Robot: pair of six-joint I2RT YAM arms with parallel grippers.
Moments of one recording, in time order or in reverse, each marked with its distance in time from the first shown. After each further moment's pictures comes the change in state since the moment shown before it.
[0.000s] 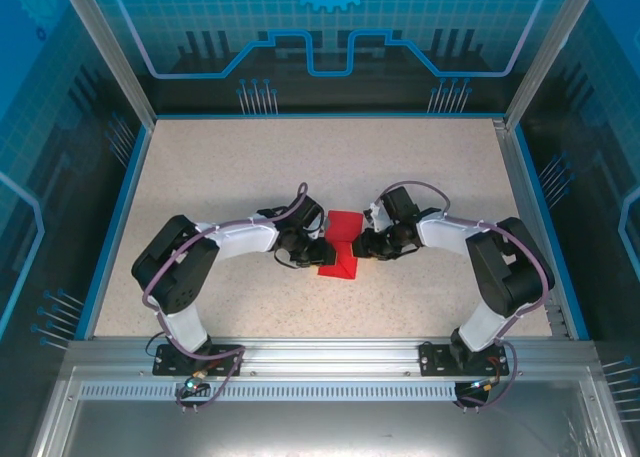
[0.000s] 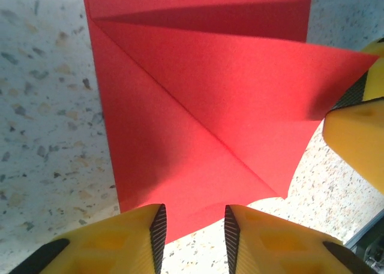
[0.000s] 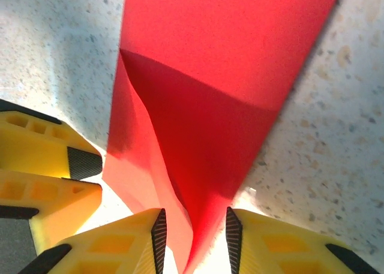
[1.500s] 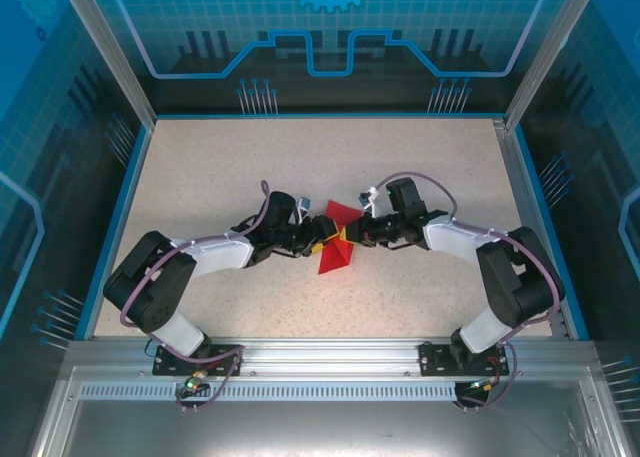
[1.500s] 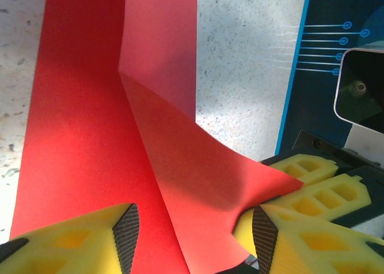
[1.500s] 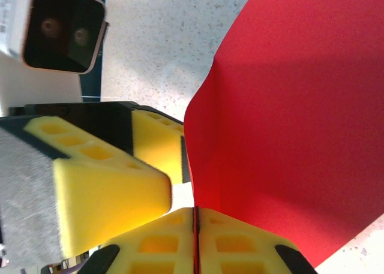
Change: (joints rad) left arm 0.080 -0.168 -0.264 0.622 0.088 -0.506; right arm -0.013 -0.085 -0.033 0.281 -0.247 0.204
